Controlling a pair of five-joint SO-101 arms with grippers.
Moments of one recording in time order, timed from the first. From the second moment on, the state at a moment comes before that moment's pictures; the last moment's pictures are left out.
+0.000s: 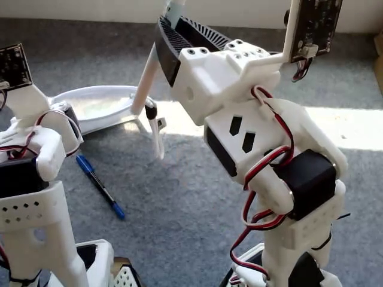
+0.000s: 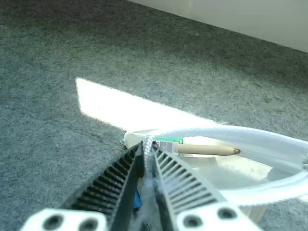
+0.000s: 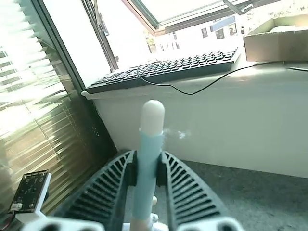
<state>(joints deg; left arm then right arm) -15.9 -43.6 19.3 72.1 12.7 -36.2 -21.4 -38.1 65.9 -18.2</state>
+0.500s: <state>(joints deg) -15.9 -43.6 19.3 72.1 12.7 -36.2 -22.0 -38.1 64.1 -18.3</state>
